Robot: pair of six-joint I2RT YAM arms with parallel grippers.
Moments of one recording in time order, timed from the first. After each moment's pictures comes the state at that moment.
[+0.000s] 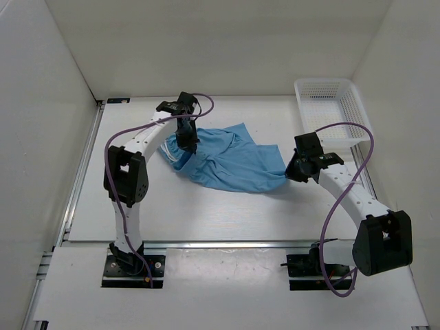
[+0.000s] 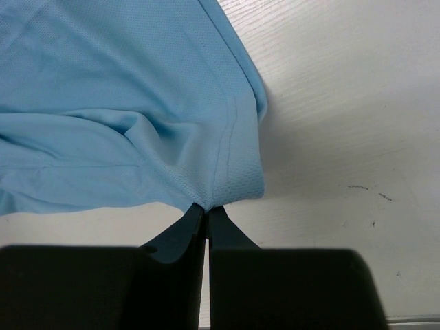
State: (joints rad) left arm -0.40 2.03 1.81 -1.00 0.01 -0.53; right arm 0.29 1.28 0.92 -0.64 0.10 0.67
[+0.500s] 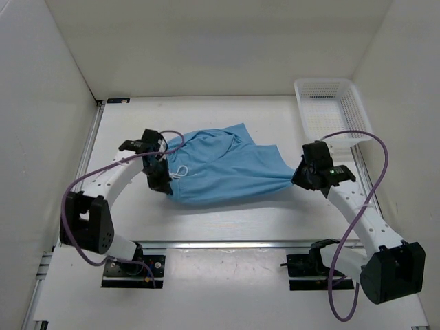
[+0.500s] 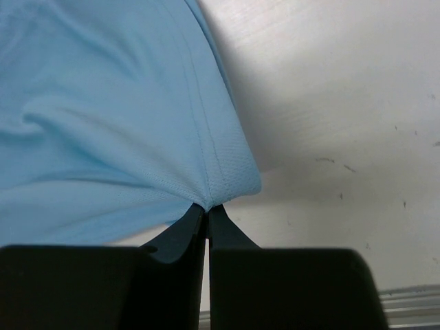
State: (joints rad) left arm -0.25 1.43 1.15 -0.97 0.17 -0.44; right arm 0.29 1.11 0.88 -0.71 0.14 0.65
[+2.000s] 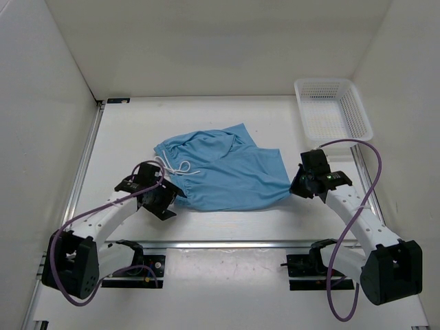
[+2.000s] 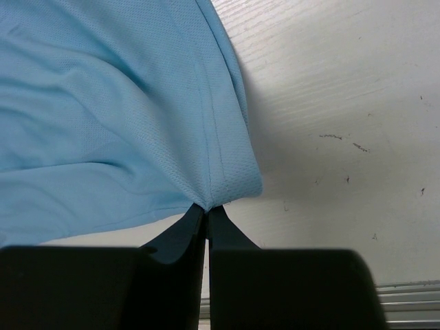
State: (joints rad) left arm -0.32 1.11 0.59 -0.61 0.20 -1.27; right arm 0.29 1.07 0.74 -0.69 0.08 0.65
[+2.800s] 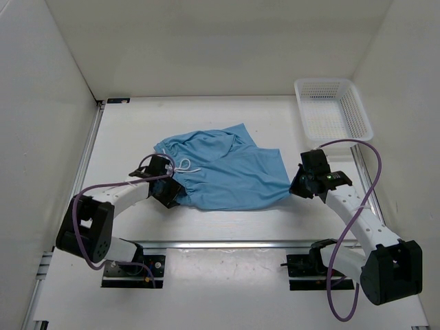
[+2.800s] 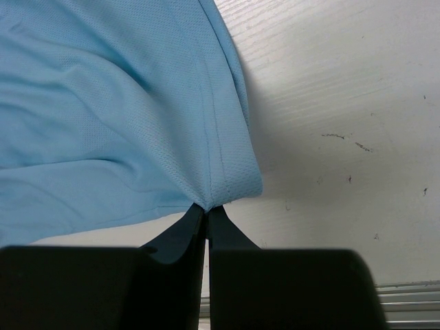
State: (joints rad) left arm -0.34 1.40 0.66 -0.43 0.08 -1.23; right arm 0.29 1.07 0.74 -0.69 0.07 0.65
